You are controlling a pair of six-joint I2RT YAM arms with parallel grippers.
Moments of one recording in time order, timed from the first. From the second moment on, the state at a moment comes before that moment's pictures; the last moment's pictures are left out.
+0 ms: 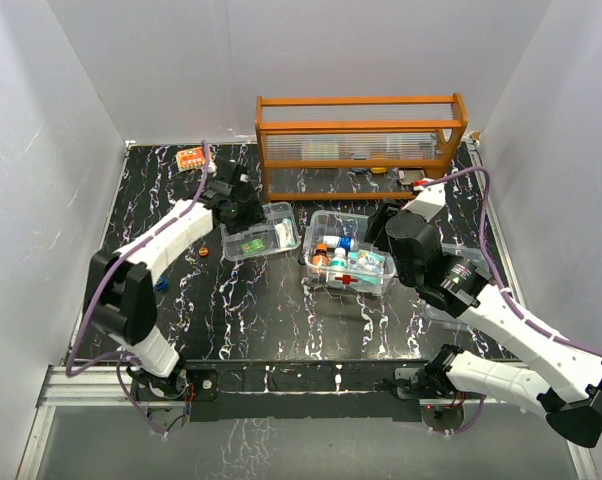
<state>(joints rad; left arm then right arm) -0.44 1.68 1.31 -0.58 -0.04 -0.72 0.78 0.92 0.97 -0.46 0.71 0.58</state>
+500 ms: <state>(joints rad) -0.20 1.51 1.03 -0.68 -0.23 -0.67 0.78 0.92 0.97 -0.46 0.71 0.58</state>
